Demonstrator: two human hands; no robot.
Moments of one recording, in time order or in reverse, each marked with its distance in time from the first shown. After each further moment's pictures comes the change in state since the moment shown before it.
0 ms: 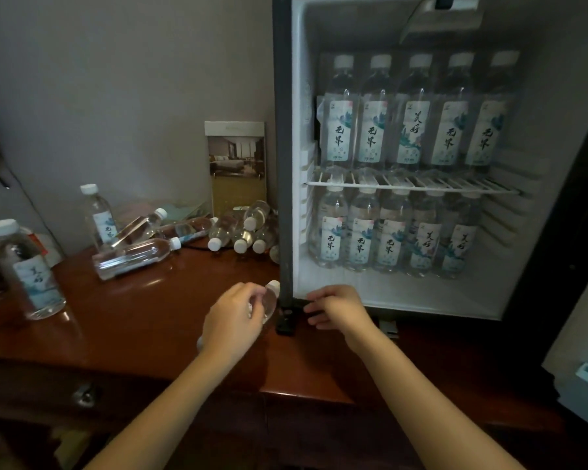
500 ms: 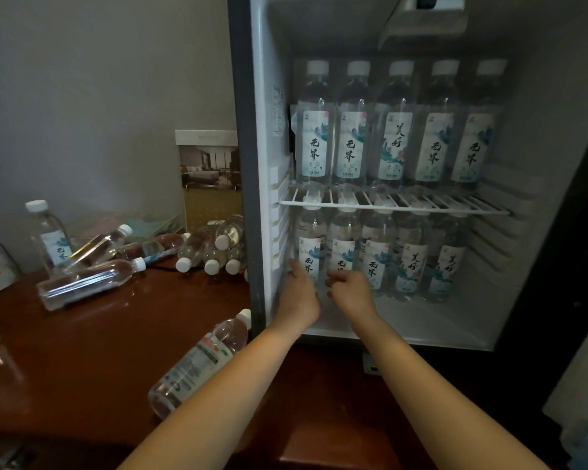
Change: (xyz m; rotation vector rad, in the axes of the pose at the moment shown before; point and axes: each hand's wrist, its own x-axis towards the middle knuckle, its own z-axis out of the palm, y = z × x) left_hand 0.108 0.079 0.126 -0.117 -0.342 -0.227; right_hand 0.074 -0.019 -0.054 -0.199 0.251 -0.212
